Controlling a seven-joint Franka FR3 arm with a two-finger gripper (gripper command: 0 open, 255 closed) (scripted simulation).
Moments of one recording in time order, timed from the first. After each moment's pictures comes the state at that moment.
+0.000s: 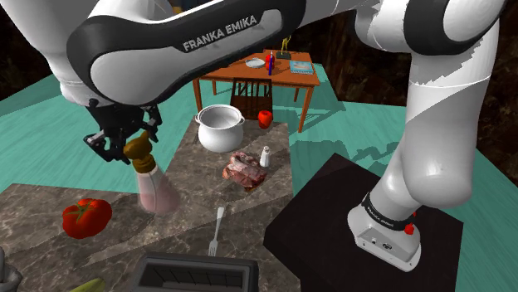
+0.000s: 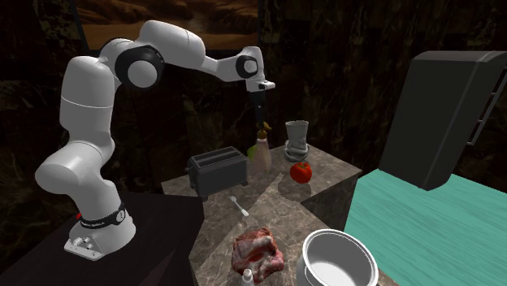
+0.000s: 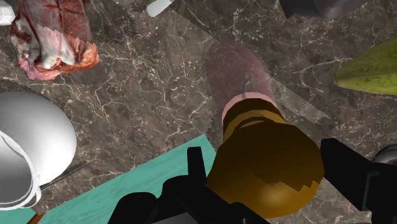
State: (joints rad) arm 0.27 0.40 0.59 -1.54 -0.41 1.87 0.77
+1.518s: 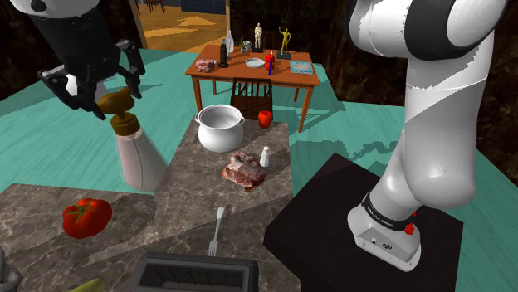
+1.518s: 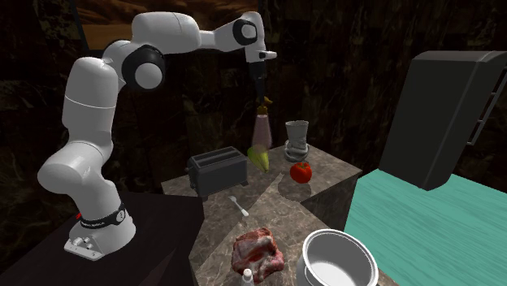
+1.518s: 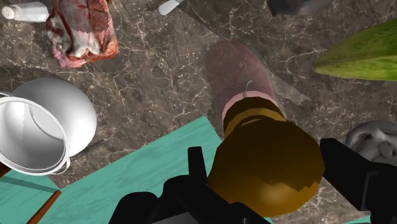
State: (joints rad) arm 0.34 0.42 0.60 -1.19 -0.41 1.55 0.71
